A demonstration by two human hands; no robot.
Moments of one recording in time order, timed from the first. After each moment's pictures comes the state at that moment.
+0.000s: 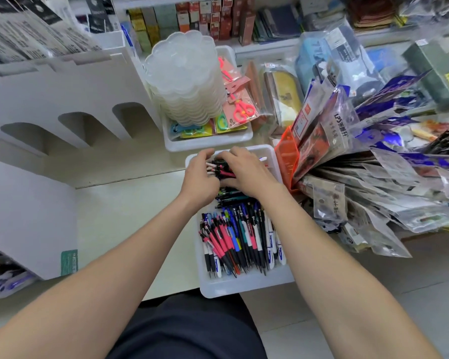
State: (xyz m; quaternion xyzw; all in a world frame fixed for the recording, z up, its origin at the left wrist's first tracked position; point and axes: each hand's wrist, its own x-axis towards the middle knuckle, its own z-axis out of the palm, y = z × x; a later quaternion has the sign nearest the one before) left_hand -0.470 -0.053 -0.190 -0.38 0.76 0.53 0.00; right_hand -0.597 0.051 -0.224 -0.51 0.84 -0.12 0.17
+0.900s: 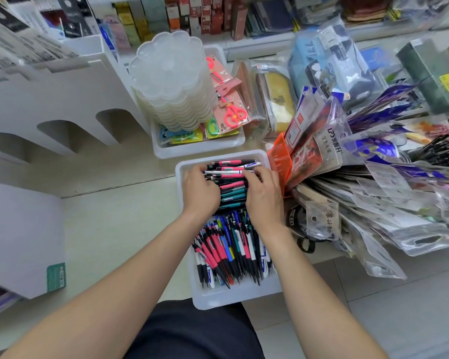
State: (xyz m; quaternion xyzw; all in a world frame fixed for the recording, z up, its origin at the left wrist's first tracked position) left_hand -0.488 -0.033 -0.200 -0.47 0.73 0.50 0.01; right_hand -0.562 0.112 -0.248 -0.30 0.94 -0.19 0.01
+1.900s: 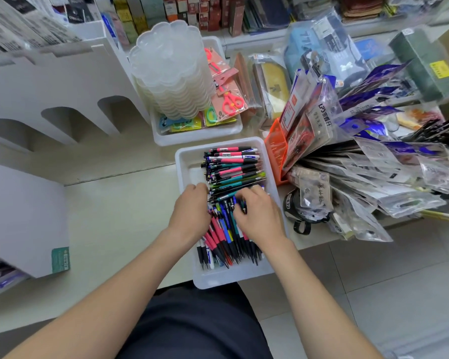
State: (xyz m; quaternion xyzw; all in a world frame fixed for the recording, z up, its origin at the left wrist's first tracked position) left_hand -0.419 -0.011 -0.194 -0.30 0.89 0.30 0.15; right_hand -0.505 0.148 -0.225 -0.31 0.92 -0.21 0.13
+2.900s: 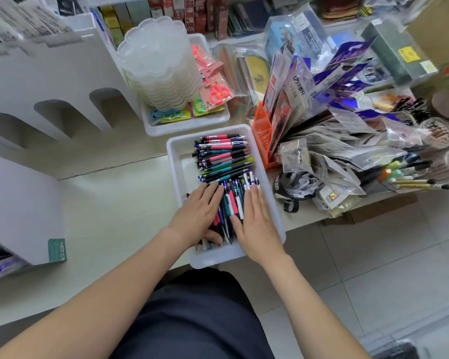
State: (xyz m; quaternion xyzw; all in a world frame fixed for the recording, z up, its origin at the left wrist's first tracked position) left_hand -0.381 0.015 -0.234 0.02 0.97 0.10 0.20; right_hand -0.443 0.209 -0.253 -0.29 0.92 -0.17 0.21
